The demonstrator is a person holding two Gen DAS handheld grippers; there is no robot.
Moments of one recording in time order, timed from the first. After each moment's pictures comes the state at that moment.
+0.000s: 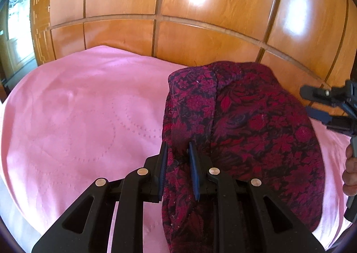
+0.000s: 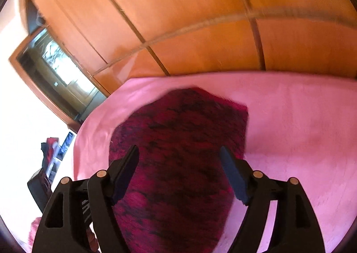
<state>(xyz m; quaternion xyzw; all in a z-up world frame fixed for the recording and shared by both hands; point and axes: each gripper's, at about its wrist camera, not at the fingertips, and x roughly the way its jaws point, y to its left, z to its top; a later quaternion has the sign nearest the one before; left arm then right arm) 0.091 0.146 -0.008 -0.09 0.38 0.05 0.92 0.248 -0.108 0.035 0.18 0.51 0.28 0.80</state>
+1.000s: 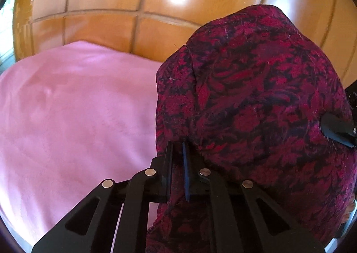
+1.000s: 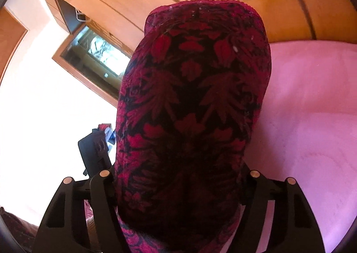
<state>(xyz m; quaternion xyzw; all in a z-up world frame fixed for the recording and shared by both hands) 0.086 0.146 -0.012 -0.12 0.36 -0.05 0.92 0.179 -0.092 0.042 0.26 0.49 0.43 0.71</state>
